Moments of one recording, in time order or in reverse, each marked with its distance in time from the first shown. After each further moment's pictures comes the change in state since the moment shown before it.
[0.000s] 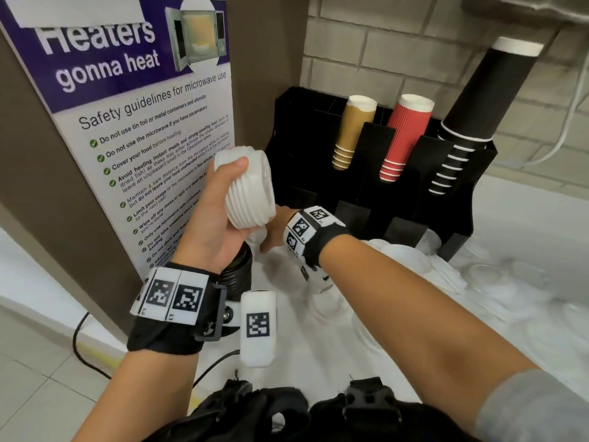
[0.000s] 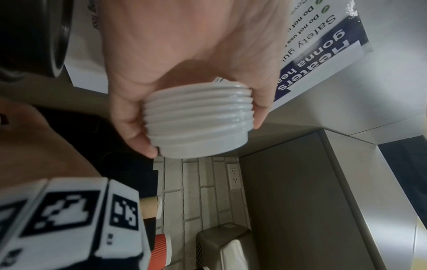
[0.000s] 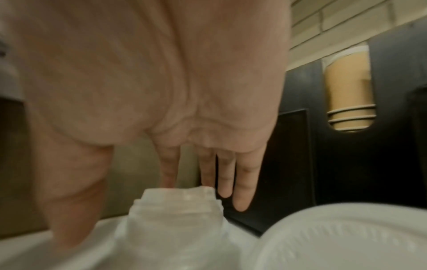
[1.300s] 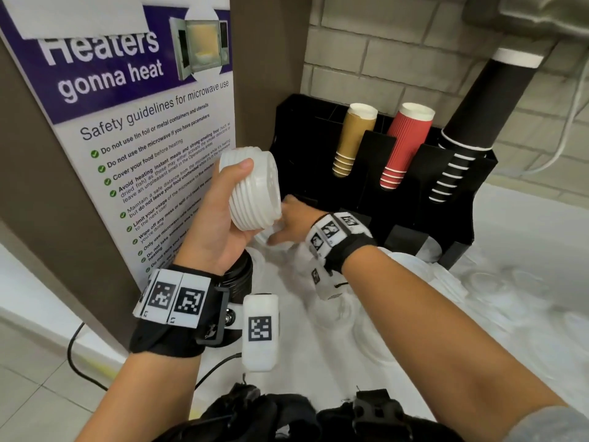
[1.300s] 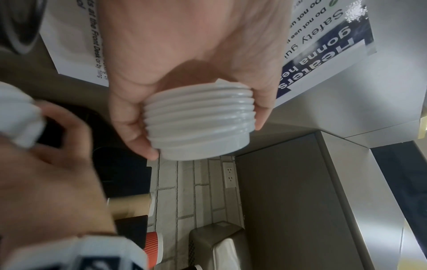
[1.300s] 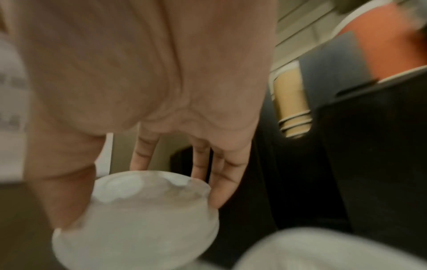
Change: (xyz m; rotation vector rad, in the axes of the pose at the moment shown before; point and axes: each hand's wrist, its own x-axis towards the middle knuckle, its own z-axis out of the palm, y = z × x) left_hand 0.010 0.000 -0.002 -0.023 -0.142 0.042; right_hand 0.007 0.041 0.004 0.213 0.207 -0.031
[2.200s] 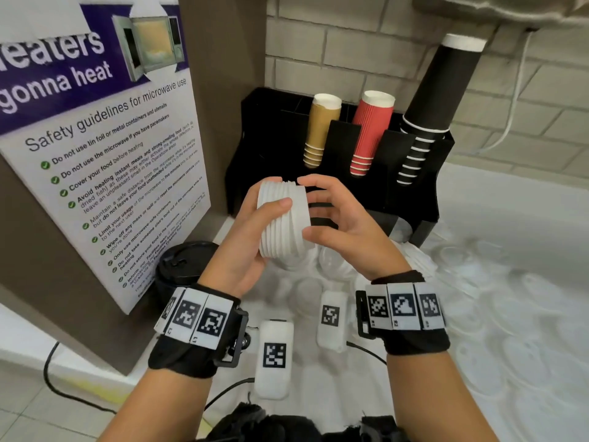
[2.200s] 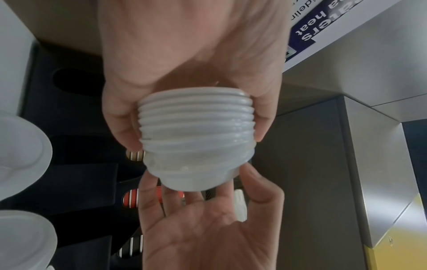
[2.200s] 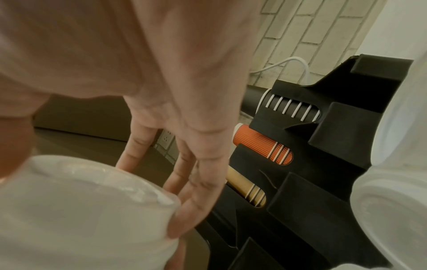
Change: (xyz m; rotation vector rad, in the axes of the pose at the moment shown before) left_hand -0.015 -0.039 0.027 0.125 -0.147 -0.202; right_hand -0.172 -0.011 -0.029 1.015 0.467 -0.115
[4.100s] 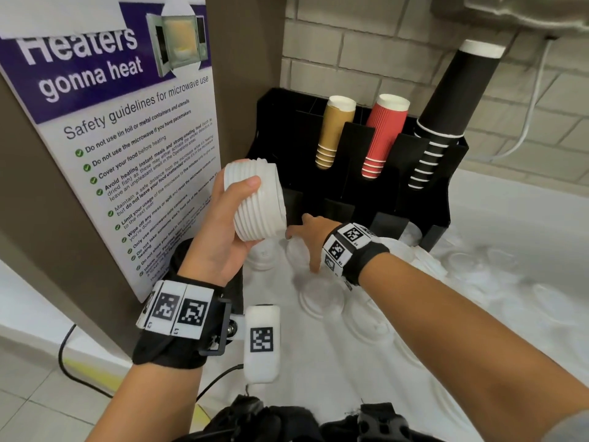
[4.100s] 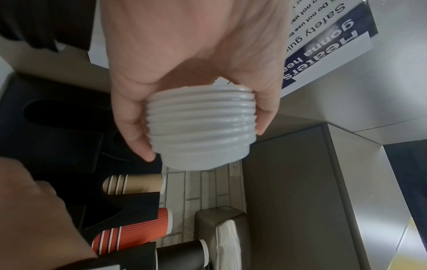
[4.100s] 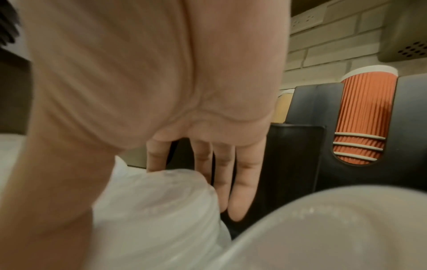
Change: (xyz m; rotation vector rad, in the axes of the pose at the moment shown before) left_hand -0.011 0.025 -0.021 -0.110 0.160 0.067; right_hand 0.092 0.072 0.026 -1.437 -0.691 0.359
